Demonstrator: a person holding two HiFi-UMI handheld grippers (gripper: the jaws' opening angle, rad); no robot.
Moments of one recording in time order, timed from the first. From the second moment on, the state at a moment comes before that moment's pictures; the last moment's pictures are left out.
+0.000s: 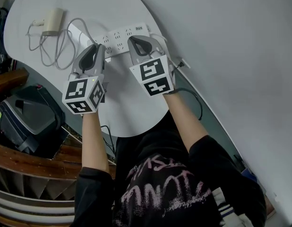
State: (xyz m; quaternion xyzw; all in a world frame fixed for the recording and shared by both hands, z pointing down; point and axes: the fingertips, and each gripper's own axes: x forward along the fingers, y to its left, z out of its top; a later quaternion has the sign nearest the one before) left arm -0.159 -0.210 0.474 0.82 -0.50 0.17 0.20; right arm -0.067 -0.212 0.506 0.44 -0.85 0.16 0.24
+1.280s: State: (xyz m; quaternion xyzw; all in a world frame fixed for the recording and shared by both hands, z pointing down) left arm -0.157 -0.199 0.411 0.83 -0.52 0.11 0.16; right arm -0.046 -0.202 0.443 0.47 -0.85 0.11 0.21
